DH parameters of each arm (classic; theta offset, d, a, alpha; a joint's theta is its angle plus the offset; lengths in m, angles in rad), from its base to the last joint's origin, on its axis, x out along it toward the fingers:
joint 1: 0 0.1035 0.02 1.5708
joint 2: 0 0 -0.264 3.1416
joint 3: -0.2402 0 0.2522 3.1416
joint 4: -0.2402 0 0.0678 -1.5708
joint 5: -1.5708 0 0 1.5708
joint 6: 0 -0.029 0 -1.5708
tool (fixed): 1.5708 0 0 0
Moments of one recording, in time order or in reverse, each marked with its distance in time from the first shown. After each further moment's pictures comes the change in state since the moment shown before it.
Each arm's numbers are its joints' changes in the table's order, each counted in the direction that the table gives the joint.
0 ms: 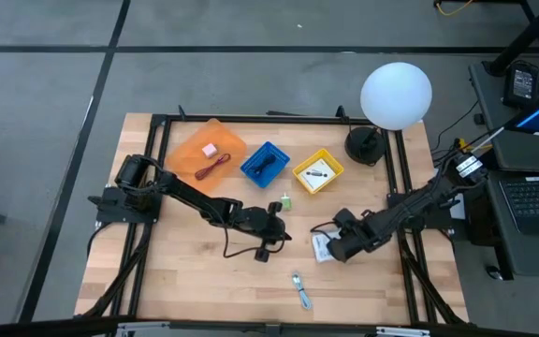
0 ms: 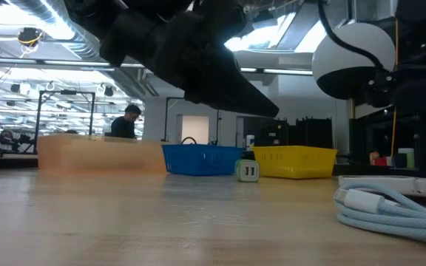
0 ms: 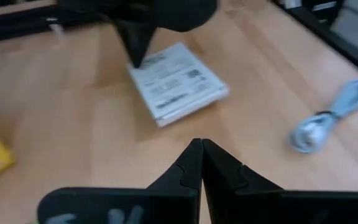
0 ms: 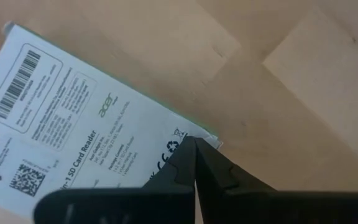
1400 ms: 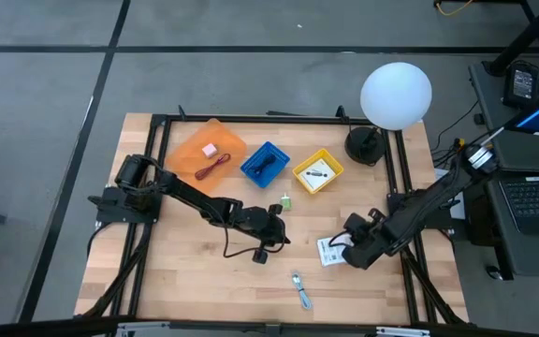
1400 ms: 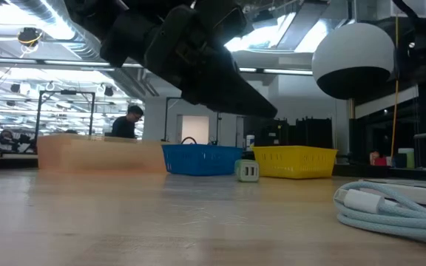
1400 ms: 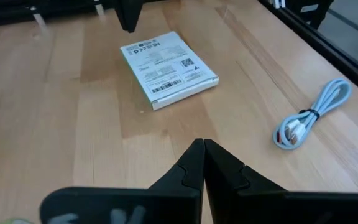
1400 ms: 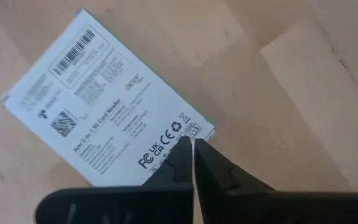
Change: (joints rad) left arm 0.003 0.000 0.000 -0.014 -0.066 0.035; right arm 0.142 0.187 0.004 -0.107 -0.052 0.094
